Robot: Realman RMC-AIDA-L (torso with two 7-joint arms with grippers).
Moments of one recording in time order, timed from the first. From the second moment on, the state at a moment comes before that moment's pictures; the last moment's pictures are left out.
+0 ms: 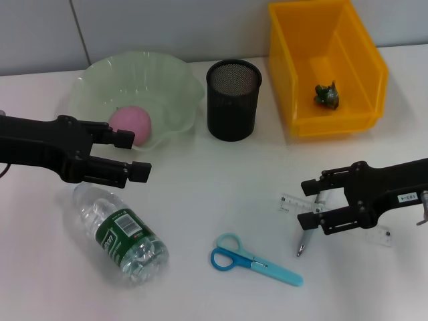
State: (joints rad) left arm -0.62 -2.02 0.82 1.07 2.05 1.85 -1.92; right arm 0.46 2.00 -0.88 -0.84 -2.04 -1.70 1.60
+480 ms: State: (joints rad) left arm -0.65 -2.02 0.92 1.29 2.11 1.88 -1.69; right arm 0.46 1.99 -0.83 -0.79 -2.04 -1.76 1.66
